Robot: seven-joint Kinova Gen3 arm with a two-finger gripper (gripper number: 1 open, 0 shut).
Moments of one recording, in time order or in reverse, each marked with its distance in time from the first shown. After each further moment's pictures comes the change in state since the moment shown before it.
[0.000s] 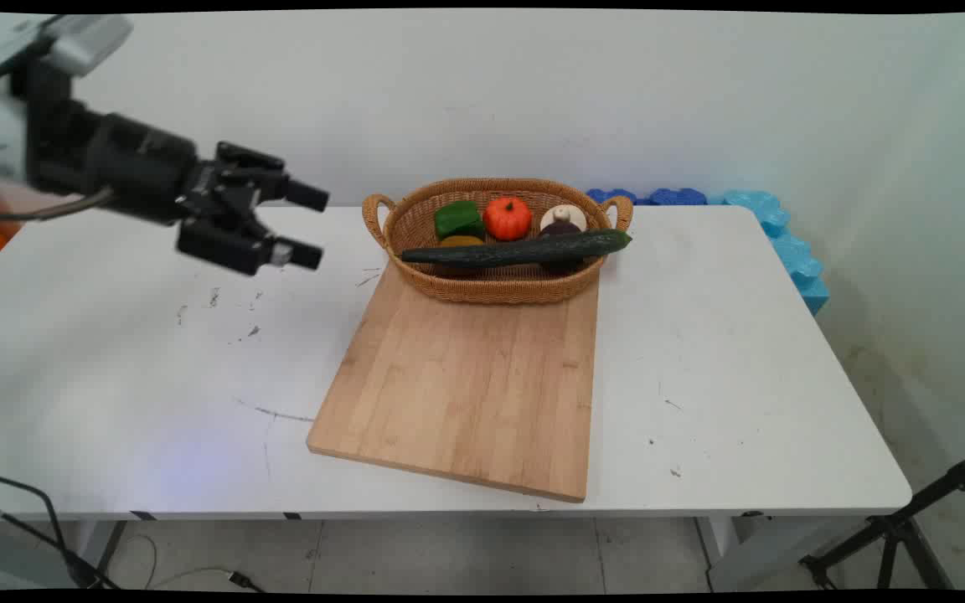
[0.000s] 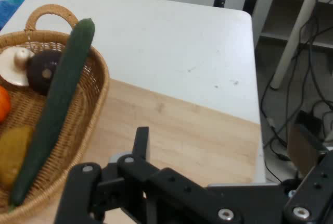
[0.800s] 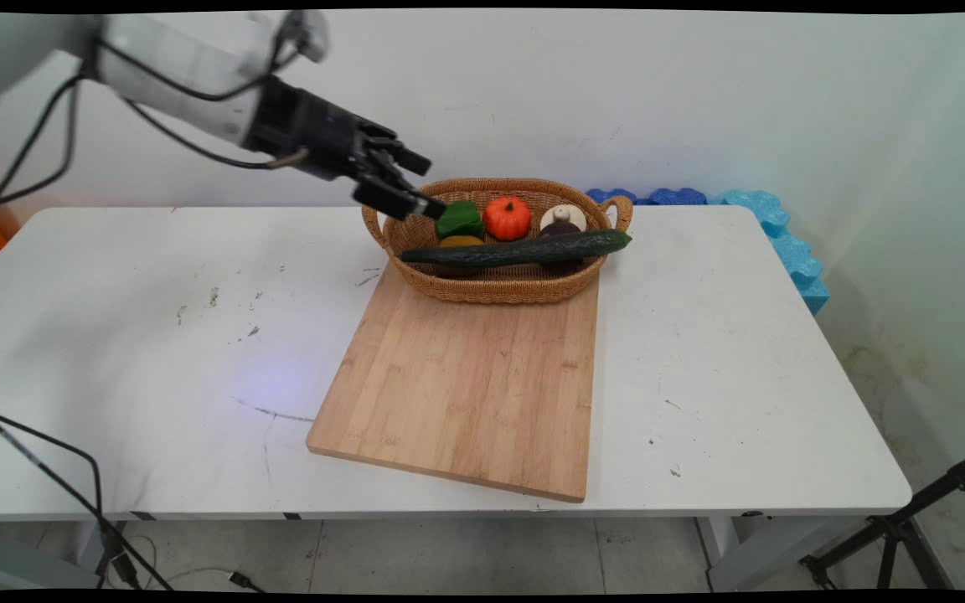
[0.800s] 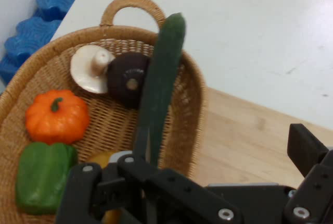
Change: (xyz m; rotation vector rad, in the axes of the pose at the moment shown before) arm 0.046 -0.096 0.121 0.117 -0.100 -0.001
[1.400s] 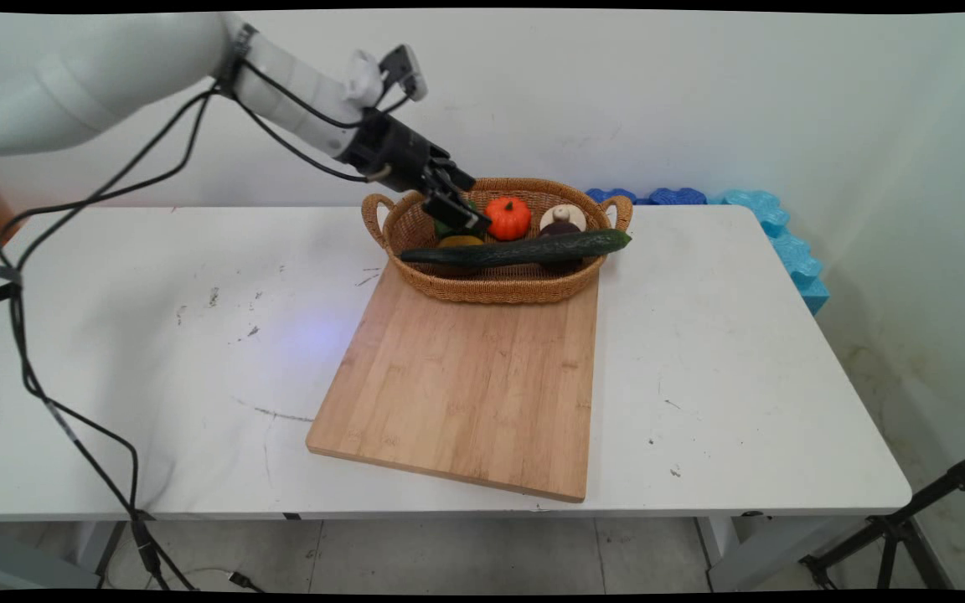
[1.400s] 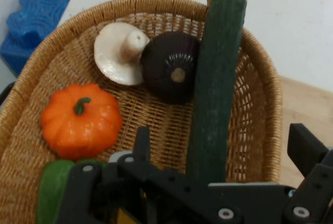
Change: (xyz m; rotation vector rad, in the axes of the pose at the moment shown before) arm 0.006 -0.058 0.101 0.007 -0.106 0.033
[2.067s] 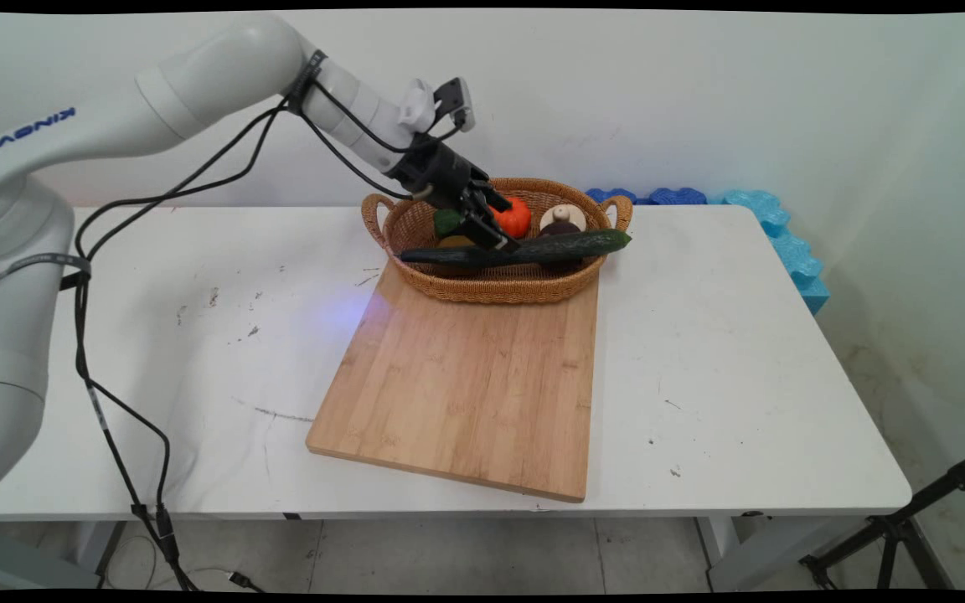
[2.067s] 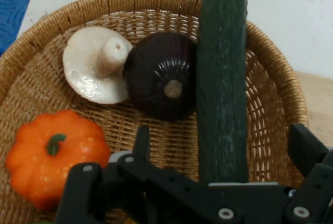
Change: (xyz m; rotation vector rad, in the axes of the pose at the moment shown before) arm 0.009 -0.022 0.066 -0.082 -0.044 0.091
